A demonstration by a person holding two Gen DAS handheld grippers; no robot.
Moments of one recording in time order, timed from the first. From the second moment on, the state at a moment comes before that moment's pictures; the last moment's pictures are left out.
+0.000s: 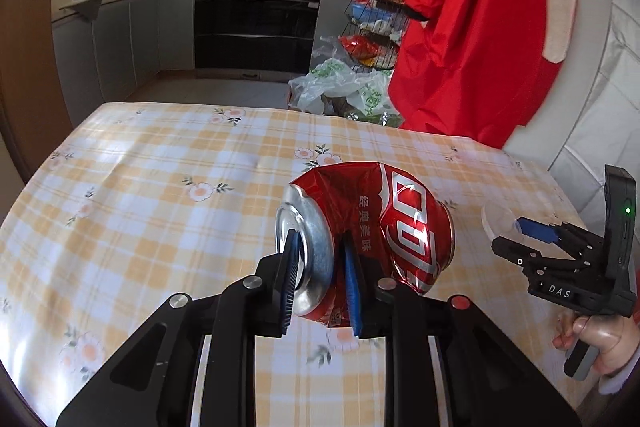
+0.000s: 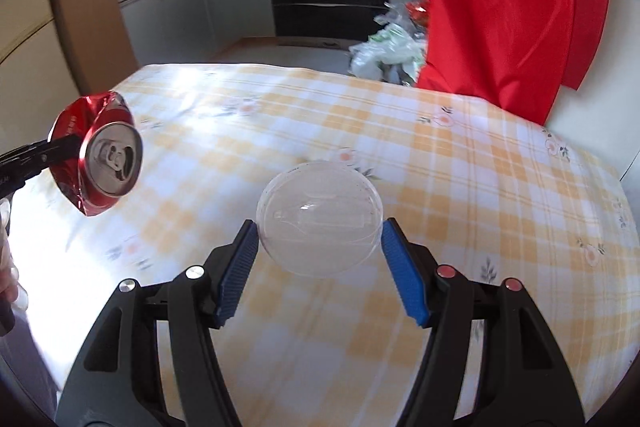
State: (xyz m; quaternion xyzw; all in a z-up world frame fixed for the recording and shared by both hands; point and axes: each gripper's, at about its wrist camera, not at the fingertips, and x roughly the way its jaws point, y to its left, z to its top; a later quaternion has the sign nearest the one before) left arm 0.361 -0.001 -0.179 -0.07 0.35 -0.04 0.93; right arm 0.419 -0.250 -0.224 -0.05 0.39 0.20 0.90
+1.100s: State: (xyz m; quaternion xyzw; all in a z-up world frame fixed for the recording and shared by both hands) left arm 0.052 0.024 -0.133 -0.11 0.29 -0.07 0.95; right arm 0.118 -0.239 -0.157 0.04 0.33 0.20 0.92
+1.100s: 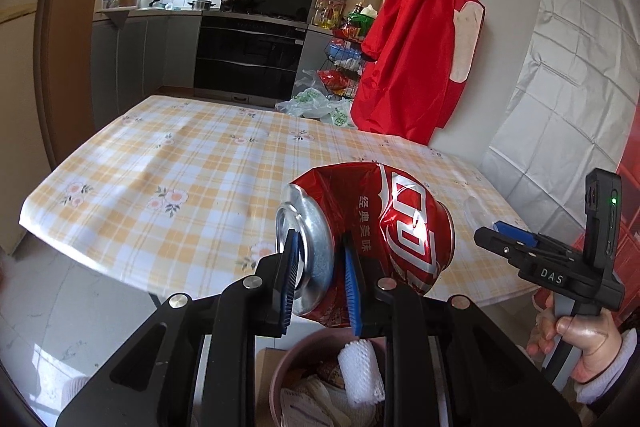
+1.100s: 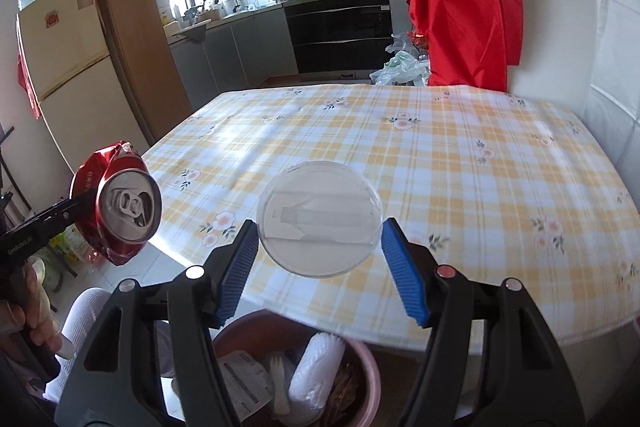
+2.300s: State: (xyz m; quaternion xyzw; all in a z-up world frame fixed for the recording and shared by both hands) left arm 0.010 0.019 -0.198 -0.10 0.36 -0.07 0.92; right arm 0.025 -0.219 -0.242 0.06 0.40 0.20 0.89
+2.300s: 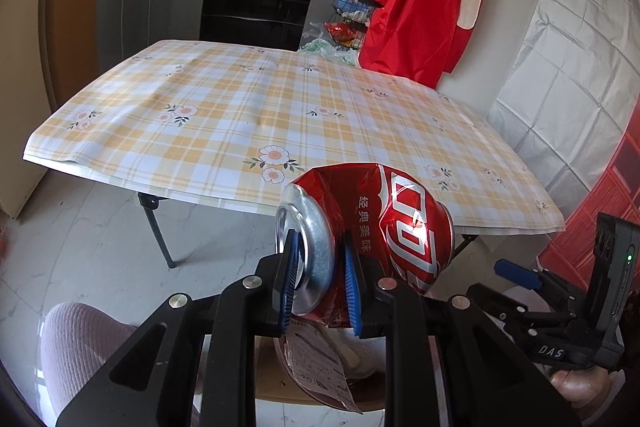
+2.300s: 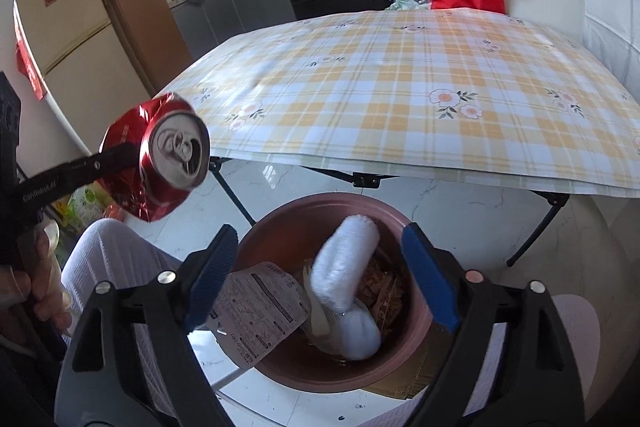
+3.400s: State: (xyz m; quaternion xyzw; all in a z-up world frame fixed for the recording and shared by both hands) left arm 0.029 -0.013 -0.222 -0.06 0.40 -0.08 0.91; right arm 0.029 -0.254 -0.244 0.14 0.39 0.17 0.89
